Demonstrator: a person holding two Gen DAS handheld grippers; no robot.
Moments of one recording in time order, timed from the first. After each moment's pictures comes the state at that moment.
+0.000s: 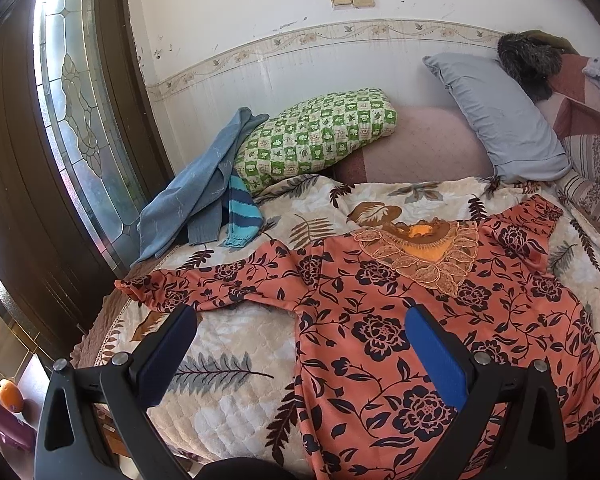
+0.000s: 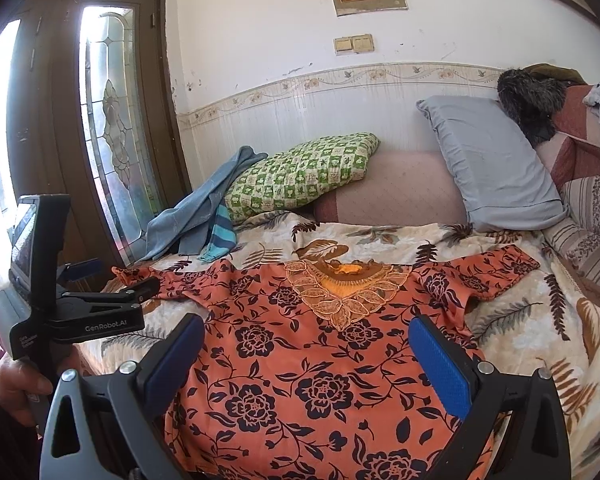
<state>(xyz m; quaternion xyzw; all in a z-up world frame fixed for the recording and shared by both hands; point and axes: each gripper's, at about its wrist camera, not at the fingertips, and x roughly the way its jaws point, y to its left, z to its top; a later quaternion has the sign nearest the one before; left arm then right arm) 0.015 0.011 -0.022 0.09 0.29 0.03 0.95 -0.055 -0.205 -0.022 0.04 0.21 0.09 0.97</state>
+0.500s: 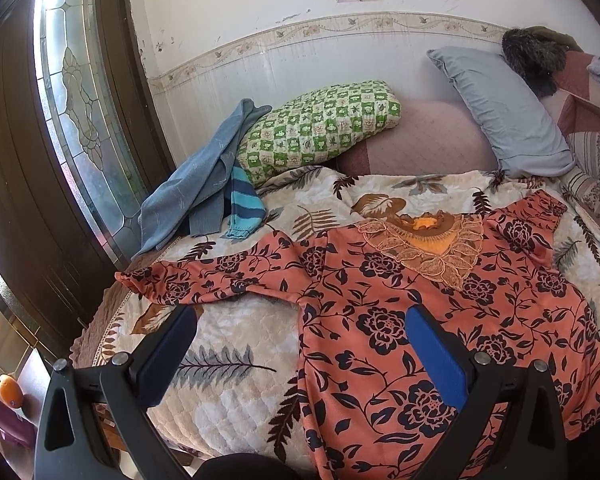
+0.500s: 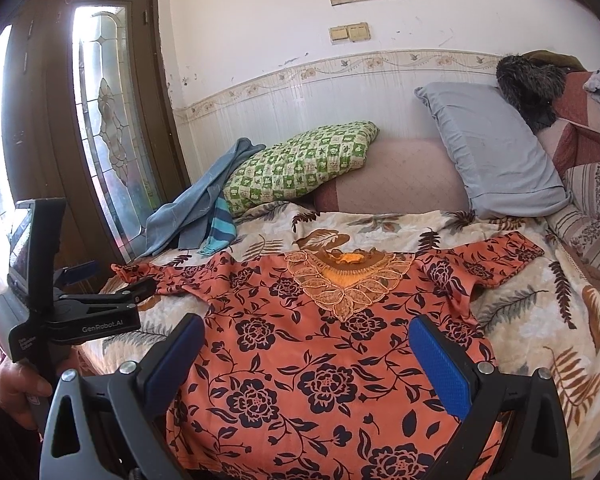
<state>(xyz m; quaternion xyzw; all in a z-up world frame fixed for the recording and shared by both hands) 0.018 0.014 -0.027 0.09 0.30 0.03 0.95 -0.048 -0.207 -0.032 0.05 0.23 0.09 0.97</state>
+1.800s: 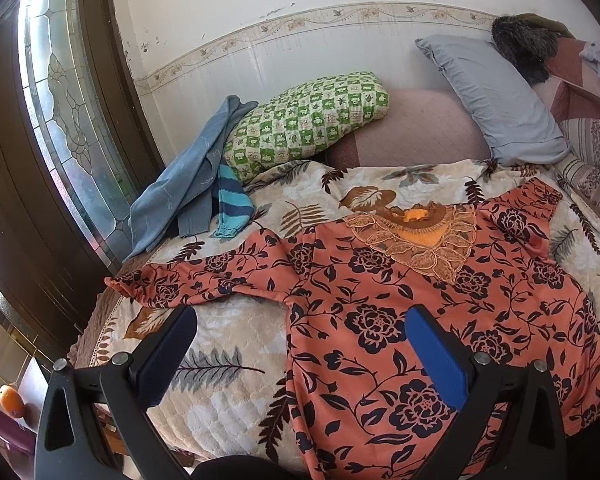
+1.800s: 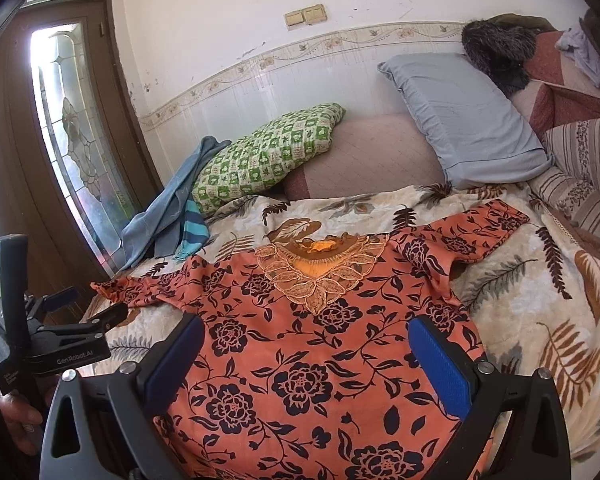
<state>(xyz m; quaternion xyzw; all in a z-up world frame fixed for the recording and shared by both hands) 0.029 -0.001 -0.029 0.11 0.32 0.02 0.94 -0.020 -0.249 -0.042 0.10 0.26 0.05 0.96</state>
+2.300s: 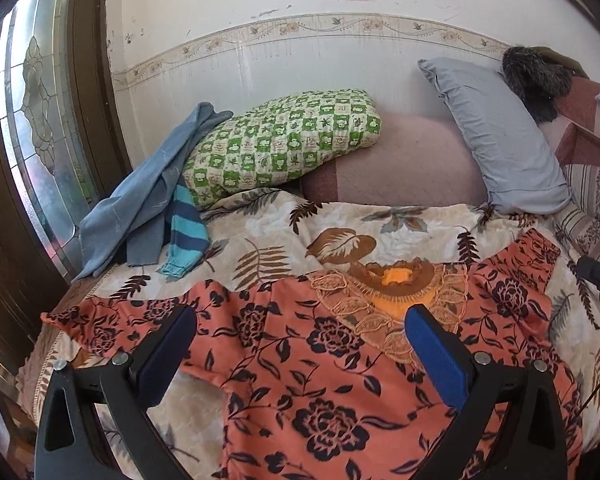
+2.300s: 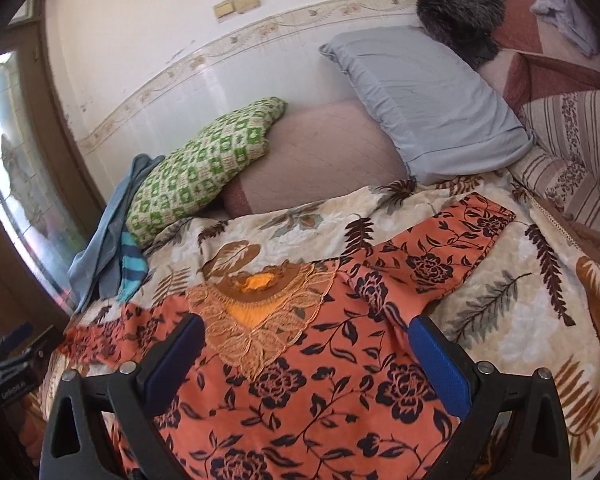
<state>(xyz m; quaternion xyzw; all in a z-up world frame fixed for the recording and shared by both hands) 0.155 -0.040 -0.033 0.05 0.30 -0.02 0.95 0.125 -0.330 -0.049 0.17 0.28 -0.03 0.94</state>
